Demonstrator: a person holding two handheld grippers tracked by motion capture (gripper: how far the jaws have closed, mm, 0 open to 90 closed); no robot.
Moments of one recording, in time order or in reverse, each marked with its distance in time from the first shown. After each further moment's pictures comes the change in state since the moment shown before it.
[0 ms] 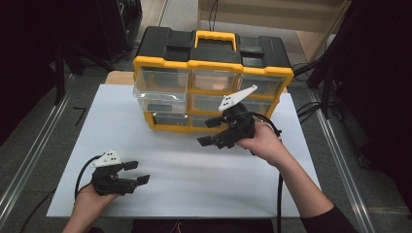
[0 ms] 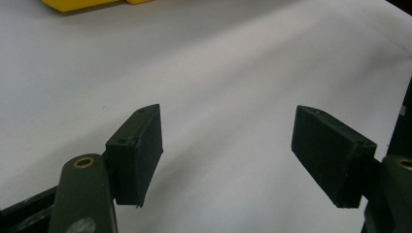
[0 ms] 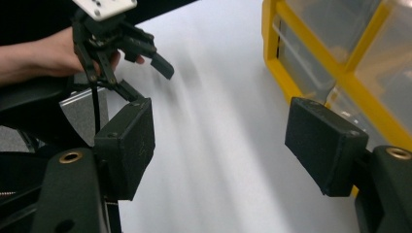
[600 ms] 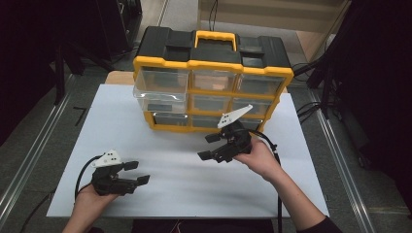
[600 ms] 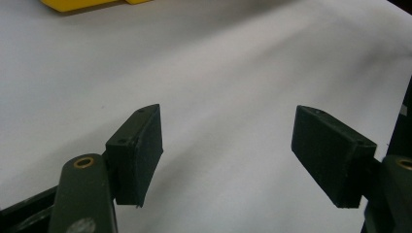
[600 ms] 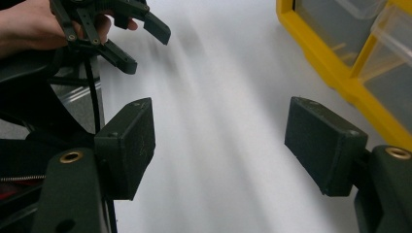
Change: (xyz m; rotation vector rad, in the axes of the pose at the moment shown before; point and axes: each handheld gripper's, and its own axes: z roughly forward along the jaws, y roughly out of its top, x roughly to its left) left arm 0.000 0.000 0.000 0.003 -0.003 0.006; right arm -0.003 -0.045 0.033 0.018 0.030 0.057
